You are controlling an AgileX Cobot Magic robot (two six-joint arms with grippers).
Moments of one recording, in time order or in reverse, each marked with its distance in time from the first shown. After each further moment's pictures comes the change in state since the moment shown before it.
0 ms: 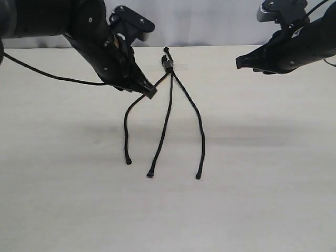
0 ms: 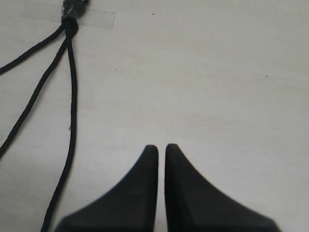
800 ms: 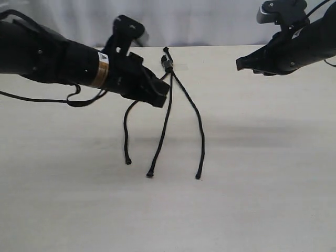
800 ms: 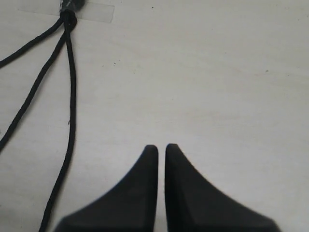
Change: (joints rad) left arm 0.097 -0.047 0.291 1.690 -1.191 -1.696; right arm 0.000 0.000 0.000 -0.004 0.014 0.002
